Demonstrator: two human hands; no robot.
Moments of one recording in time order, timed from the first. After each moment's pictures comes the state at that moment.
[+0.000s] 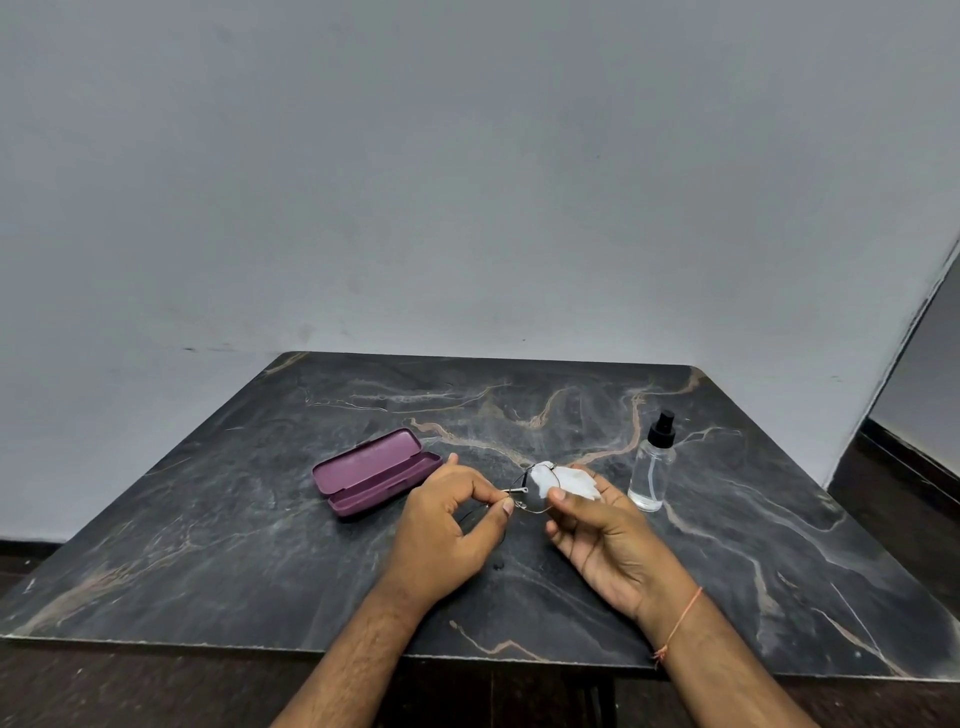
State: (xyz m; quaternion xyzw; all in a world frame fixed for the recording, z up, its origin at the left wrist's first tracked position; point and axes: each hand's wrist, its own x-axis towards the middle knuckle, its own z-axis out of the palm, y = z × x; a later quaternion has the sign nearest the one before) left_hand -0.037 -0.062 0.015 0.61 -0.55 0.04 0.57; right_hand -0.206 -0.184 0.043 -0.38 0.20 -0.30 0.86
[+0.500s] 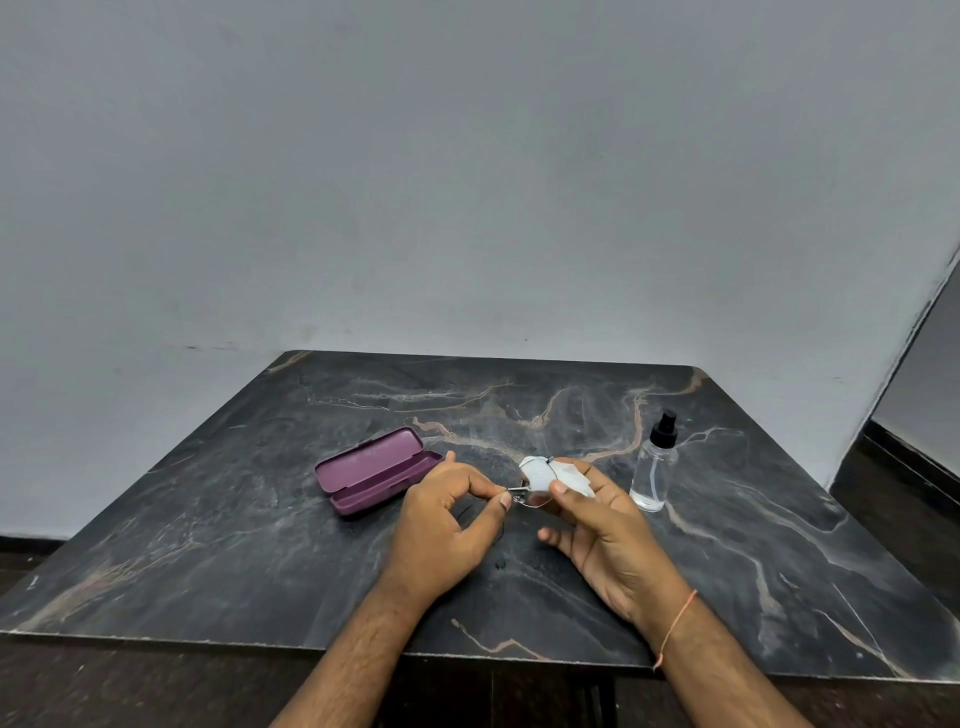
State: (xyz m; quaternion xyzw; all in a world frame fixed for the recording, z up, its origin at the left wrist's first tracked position) left_hand -0.035 -0.062 0.015 0.61 -0.54 0.04 0.58; right_hand -0.206 -0.176 0.043 -0.47 0.16 -0.31 0.81
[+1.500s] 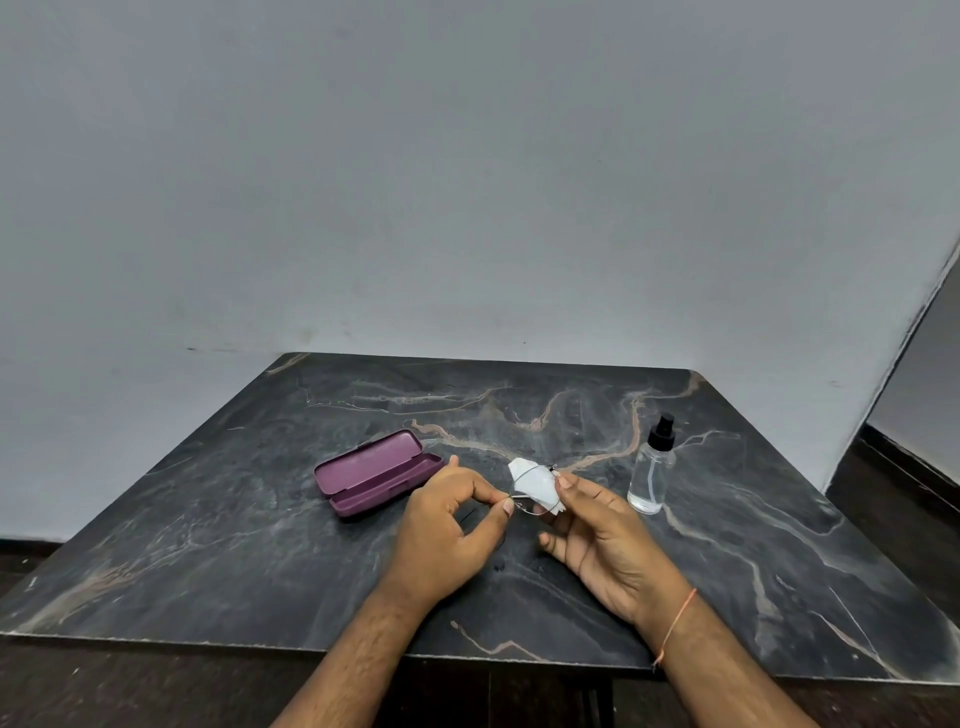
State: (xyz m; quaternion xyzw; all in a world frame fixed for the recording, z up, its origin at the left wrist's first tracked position) left_hand -0.036 -0.063 0.013 0.62 -0.54 0.03 0.57; right_hand -0.204 -0.183 0.039 -0.43 0.18 -0.28 0.84
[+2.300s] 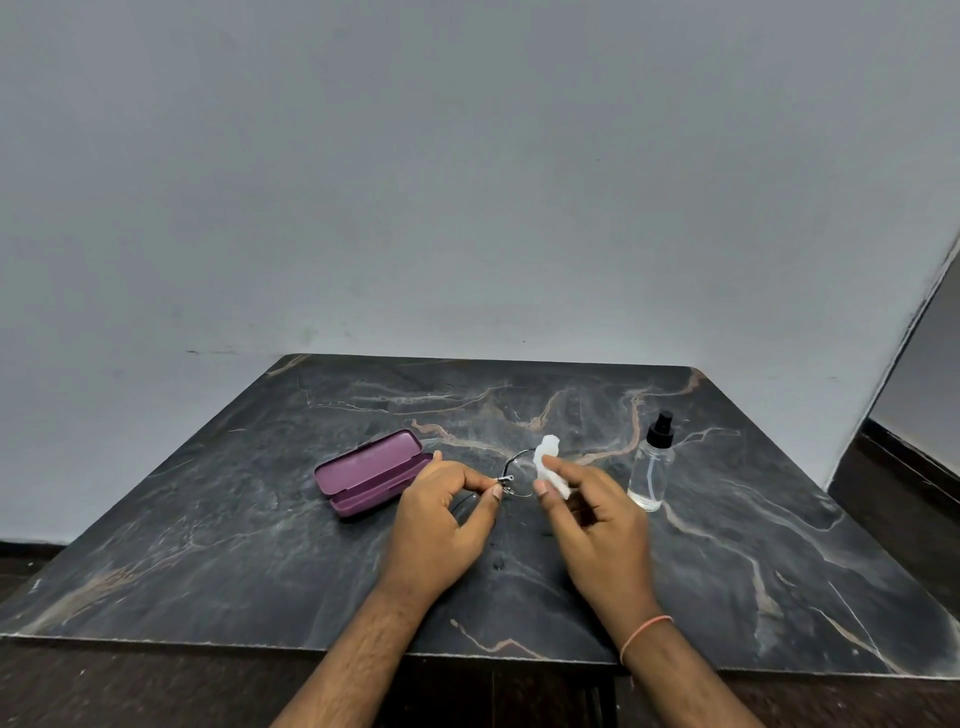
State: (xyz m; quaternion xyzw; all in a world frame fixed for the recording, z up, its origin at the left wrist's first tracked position) left_hand -0.036 -0.062 0.017 0.64 -0.51 0.10 0.57; right_hand -0.200 -0.167 0.027 -0.76 0.21 -0.54 0.29
